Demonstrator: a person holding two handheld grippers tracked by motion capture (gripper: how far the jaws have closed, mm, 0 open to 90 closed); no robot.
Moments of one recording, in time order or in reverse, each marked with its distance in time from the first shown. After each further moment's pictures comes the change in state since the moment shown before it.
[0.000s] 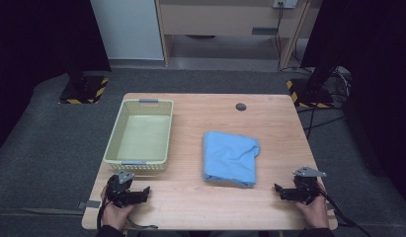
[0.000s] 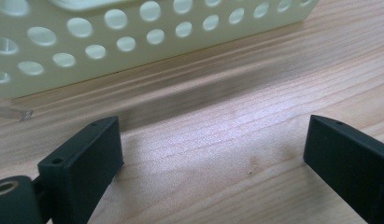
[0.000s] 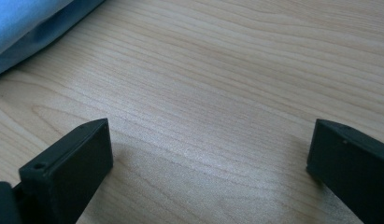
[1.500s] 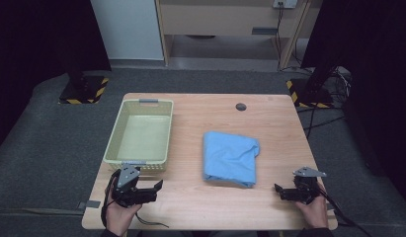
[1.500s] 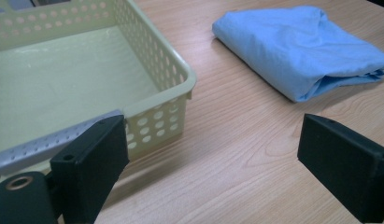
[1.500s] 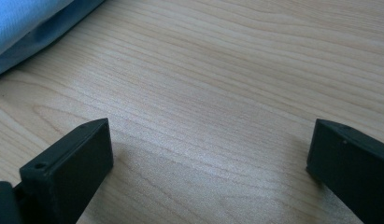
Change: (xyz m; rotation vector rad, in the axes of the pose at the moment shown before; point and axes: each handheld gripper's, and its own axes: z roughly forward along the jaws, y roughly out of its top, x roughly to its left) left arm -0.049 0.049 -0.064 -0.244 -0.162 0.103; right arm 0.001 0.000 0.000 -0.001 -0.002 0.000
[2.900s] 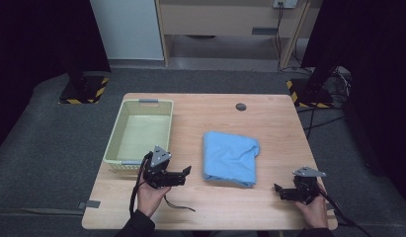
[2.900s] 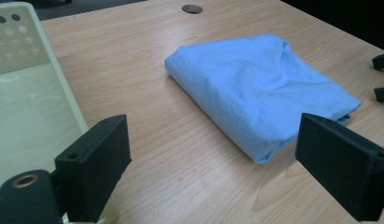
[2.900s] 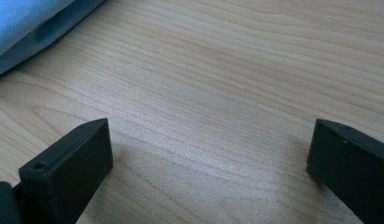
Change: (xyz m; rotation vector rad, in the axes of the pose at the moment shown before) left arm -0.036 0.048 0.064 -0.016 -0.100 0.010; right arm 0.000 0.000 0.001 0.000 -0.002 -0.001
